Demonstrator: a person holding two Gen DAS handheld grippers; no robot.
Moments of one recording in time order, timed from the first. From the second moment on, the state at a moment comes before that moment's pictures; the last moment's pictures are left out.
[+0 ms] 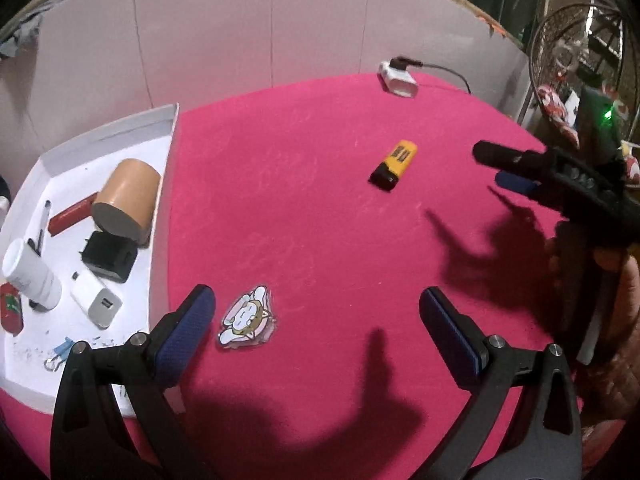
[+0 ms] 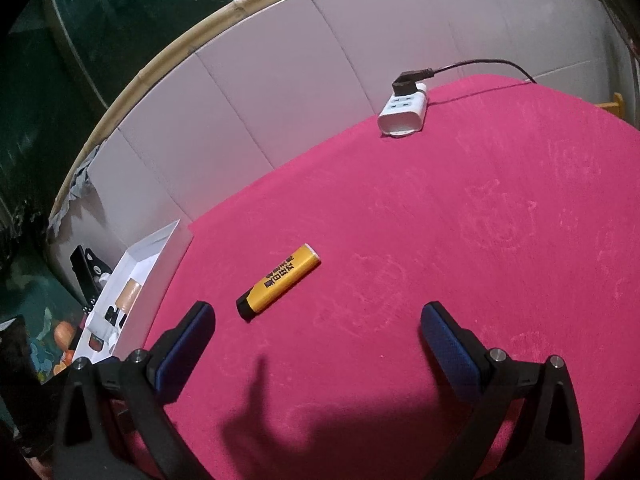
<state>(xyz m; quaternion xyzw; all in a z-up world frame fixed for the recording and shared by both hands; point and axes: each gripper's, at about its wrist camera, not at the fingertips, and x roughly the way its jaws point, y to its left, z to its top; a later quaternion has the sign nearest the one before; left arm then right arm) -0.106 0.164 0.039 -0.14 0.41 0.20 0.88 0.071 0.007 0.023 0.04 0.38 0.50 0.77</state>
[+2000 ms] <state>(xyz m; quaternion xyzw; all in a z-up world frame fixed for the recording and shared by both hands) -0.114 0.134 0.022 -0.15 0.40 0.22 0.88 0.035 0.118 0.011 -0.28 0.31 0.57 0.71</state>
